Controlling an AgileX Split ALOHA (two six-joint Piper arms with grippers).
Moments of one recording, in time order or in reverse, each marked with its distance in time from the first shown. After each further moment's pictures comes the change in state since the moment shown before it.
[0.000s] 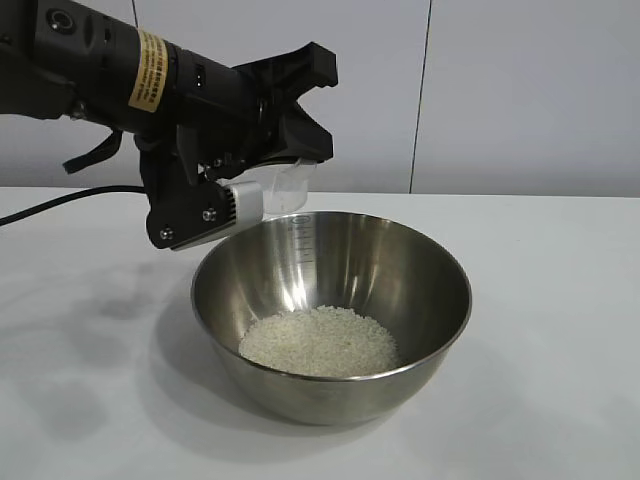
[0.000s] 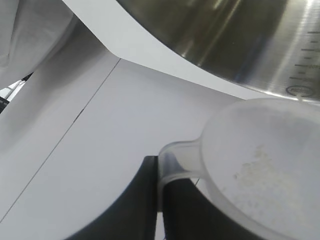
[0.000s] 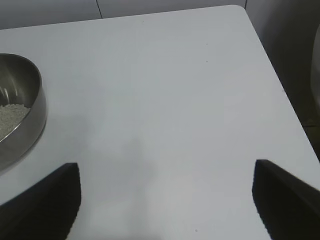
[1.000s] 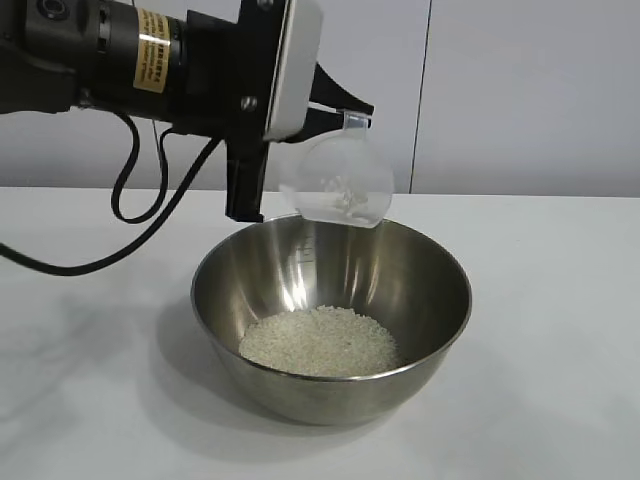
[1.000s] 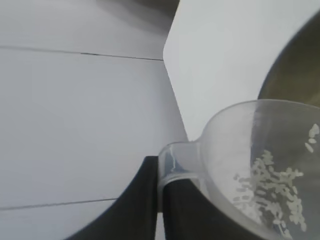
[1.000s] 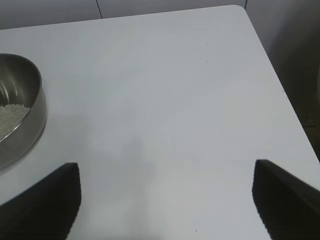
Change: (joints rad) left arm 0.000 0.000 0.000 -0.122 -0.229 -1.232; right arm 0.000 0.000 0.000 0.000 0.001 0.000
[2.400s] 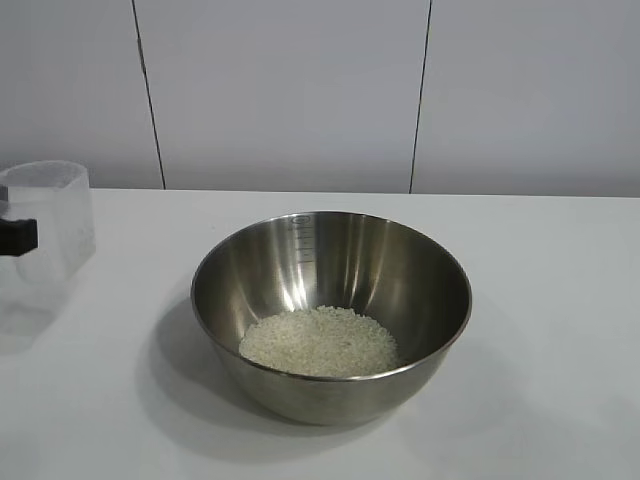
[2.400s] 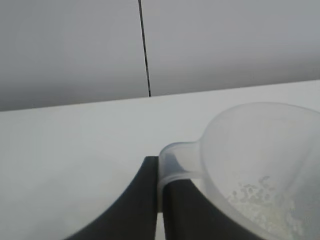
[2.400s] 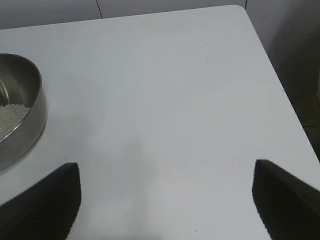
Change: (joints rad) left arm 0.336 0.001 0.698 -1.026 -0.484 -0.308; right arm 0.000 0.000 0.000 0.000 -0.001 0.000
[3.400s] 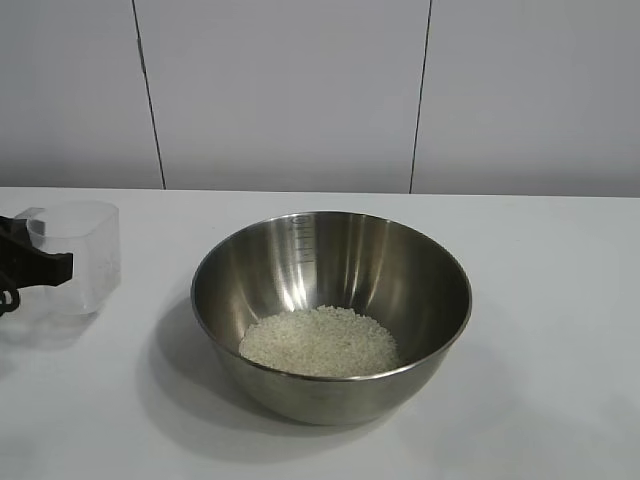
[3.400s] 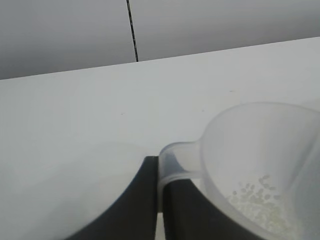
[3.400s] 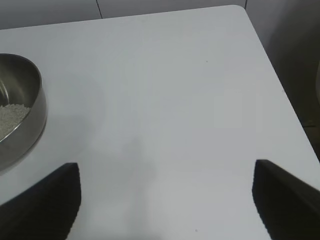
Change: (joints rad) left arm 0.001 0.137 -0.082 0.019 -0.009 0.000; right arm 0.000 0.000 0.000 0.000 0.001 0.000
